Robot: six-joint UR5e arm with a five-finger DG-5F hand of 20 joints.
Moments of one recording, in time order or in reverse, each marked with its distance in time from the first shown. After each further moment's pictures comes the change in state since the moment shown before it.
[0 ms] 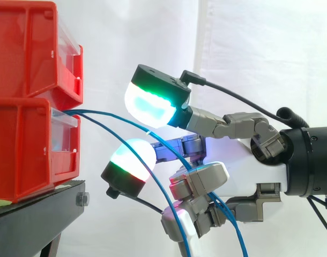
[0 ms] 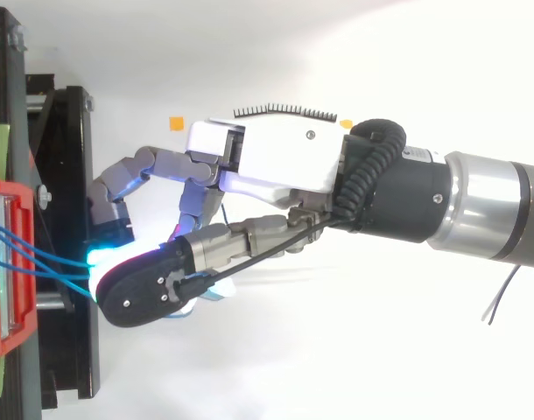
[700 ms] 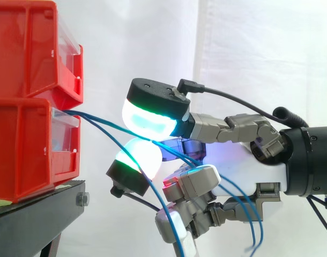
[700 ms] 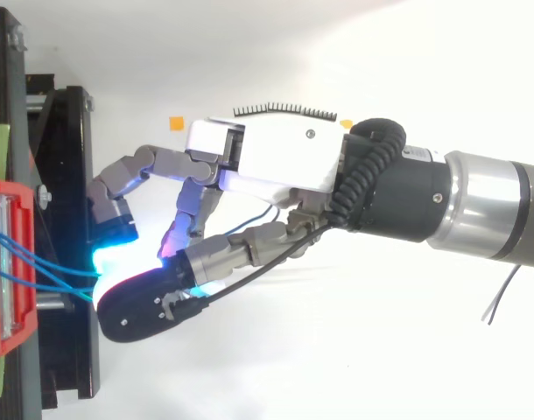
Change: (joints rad) arm 0.000 0.000 0.000 0.002 0.001 0.000
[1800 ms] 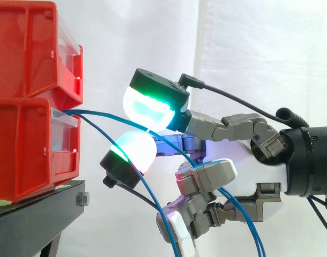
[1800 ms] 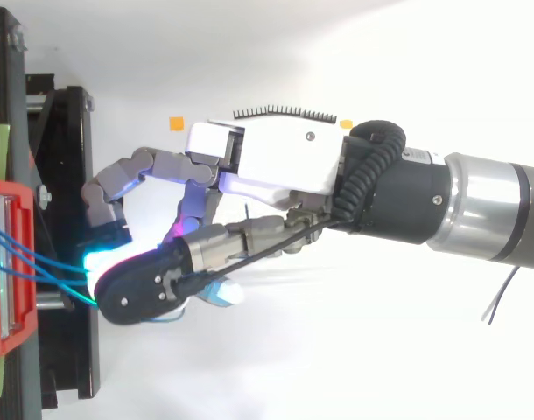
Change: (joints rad) arm 0.002 0.000 0.000 0.000 0.001 0.000
